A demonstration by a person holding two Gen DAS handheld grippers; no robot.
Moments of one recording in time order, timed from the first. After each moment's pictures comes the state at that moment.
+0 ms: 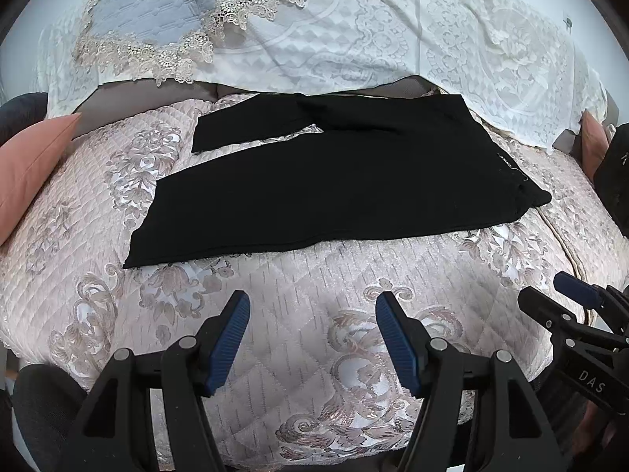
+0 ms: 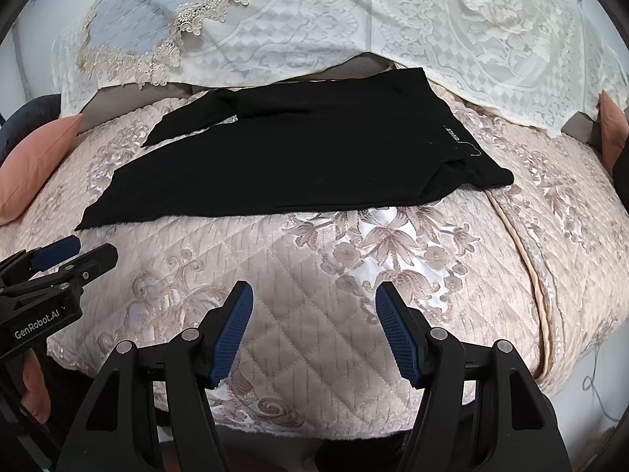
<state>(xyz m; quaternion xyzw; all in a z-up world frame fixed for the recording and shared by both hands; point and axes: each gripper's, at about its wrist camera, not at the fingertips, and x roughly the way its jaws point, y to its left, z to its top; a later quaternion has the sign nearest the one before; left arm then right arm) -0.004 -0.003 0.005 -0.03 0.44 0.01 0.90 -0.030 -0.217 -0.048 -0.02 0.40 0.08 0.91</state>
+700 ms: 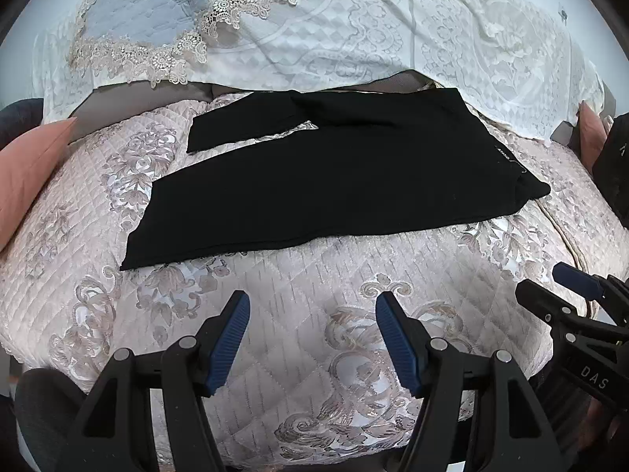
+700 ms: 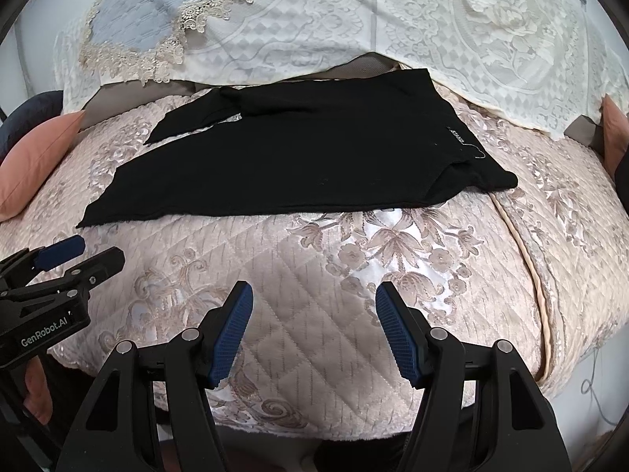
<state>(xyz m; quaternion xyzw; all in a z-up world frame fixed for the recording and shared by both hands) -0.005 -0.005 0.001 -0.02 0.44 0.00 0.90 -0.029 -0.213 -0.049 -0.02 0.40 0.09 0.91</state>
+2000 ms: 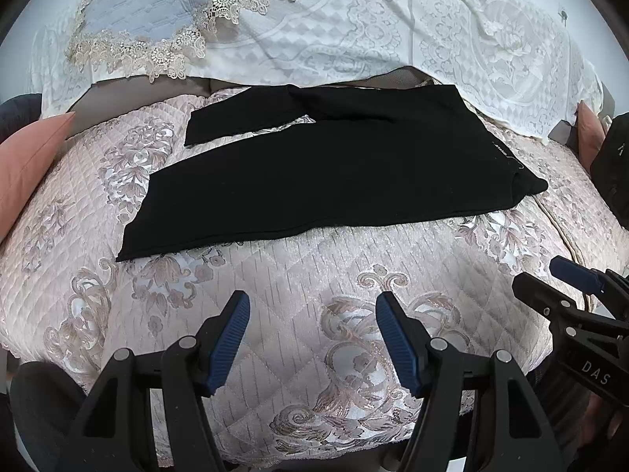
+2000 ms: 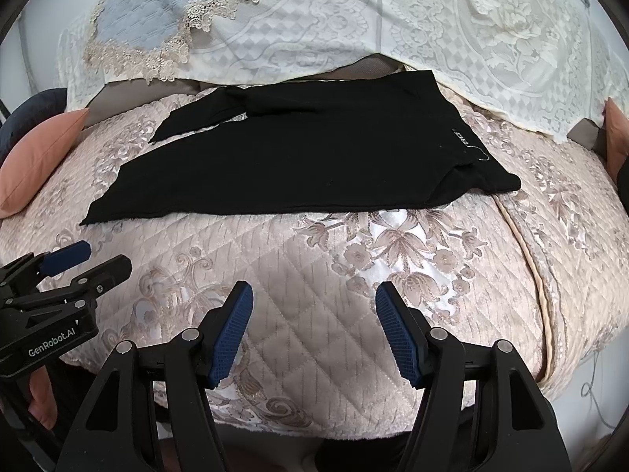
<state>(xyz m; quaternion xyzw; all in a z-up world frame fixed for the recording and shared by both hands) -0.009 -0.005 -0.003 -0.02 0.45 0.00 0.89 -0.030 -0.212 -0.045 -0.03 0.40 0.09 0.91</state>
